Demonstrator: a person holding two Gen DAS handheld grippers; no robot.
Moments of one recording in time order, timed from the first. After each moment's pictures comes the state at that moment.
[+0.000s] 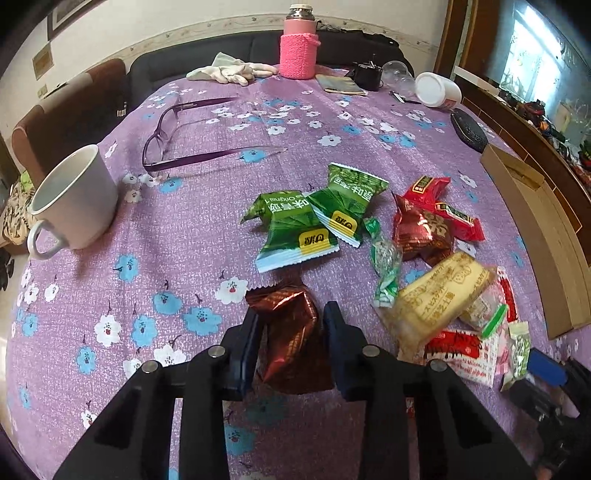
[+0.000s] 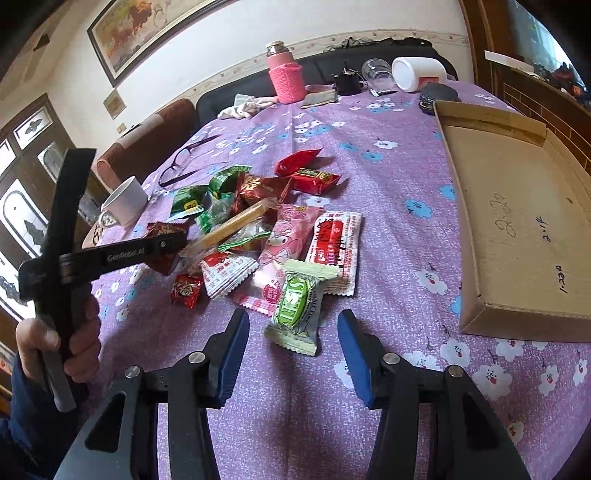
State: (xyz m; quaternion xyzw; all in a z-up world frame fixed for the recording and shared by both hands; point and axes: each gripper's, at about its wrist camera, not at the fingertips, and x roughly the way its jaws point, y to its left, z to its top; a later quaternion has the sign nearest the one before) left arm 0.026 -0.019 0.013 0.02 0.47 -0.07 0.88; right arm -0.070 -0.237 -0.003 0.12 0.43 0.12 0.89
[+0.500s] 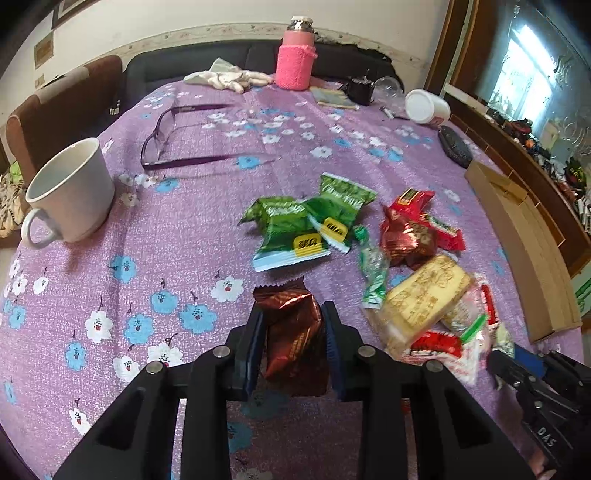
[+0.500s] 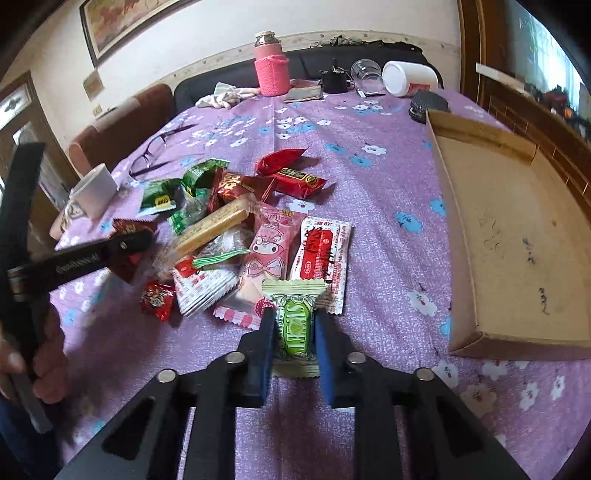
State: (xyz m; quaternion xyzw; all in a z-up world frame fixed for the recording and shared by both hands) left arm 0.018 -0.010 0.019 -0.02 0.45 -0.10 0.89; right arm -0.054 -0.220 -0.002 0.06 0.44 0.07 0.89
